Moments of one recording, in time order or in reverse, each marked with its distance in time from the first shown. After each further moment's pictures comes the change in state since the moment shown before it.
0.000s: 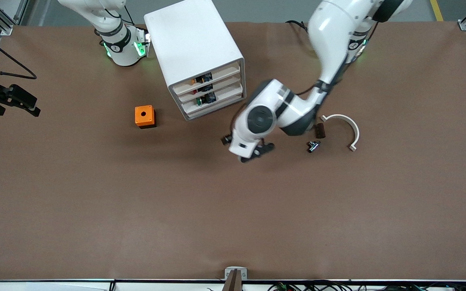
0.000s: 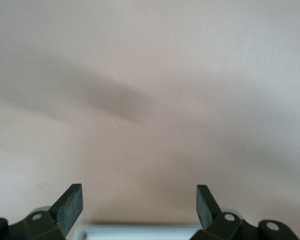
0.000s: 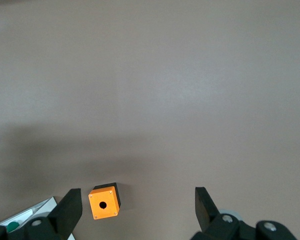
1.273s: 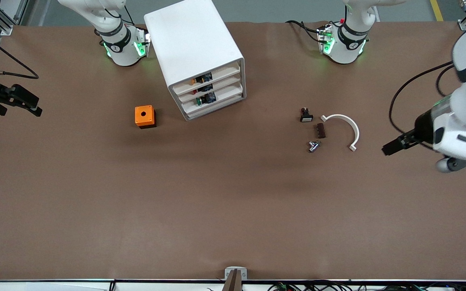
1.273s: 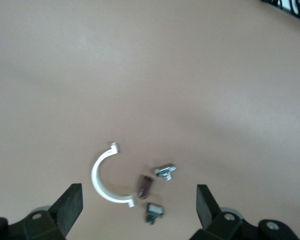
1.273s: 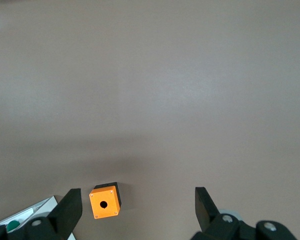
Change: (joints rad) left arm 0.540 -0.443 0.000 0.000 0.172 -0.378 0.544; right arm 0.000 0.000 0.008 0.000 -0.001 0.000 0.000
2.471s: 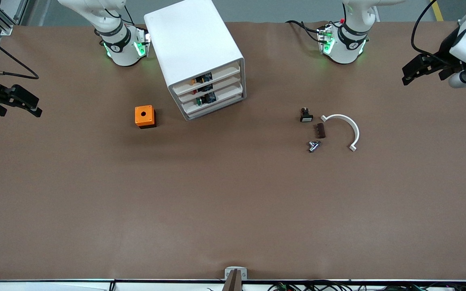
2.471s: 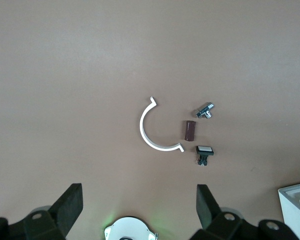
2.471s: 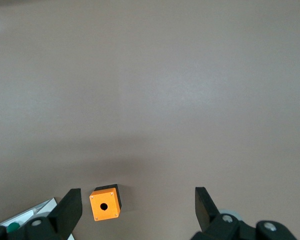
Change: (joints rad) left arm 0.004 -0.396 0.024 -0.301 0.001 -0.125 0.290; right arm 0.001 0.000 0.001 0.000 0.000 0.009 0.000
